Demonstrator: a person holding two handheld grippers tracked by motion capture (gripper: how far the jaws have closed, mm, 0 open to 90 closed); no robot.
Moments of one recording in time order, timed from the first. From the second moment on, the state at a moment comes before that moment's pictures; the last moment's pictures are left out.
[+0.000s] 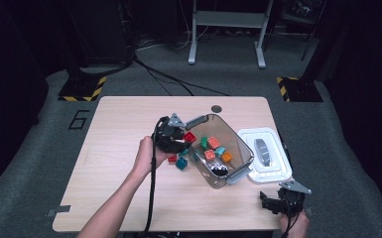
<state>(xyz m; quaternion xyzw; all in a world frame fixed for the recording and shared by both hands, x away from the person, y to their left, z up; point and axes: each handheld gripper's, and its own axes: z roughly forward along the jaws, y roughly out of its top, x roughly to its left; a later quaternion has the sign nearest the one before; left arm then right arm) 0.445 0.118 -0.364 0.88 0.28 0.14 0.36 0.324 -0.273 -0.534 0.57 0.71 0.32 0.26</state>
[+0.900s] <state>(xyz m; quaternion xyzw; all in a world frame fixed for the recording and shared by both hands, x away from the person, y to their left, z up) 0.446 0.074 -0.379 0.91 0.25 0.09 0.32 0.324 -0.273 -0.534 0.57 0.71 0.32 0.26</state>
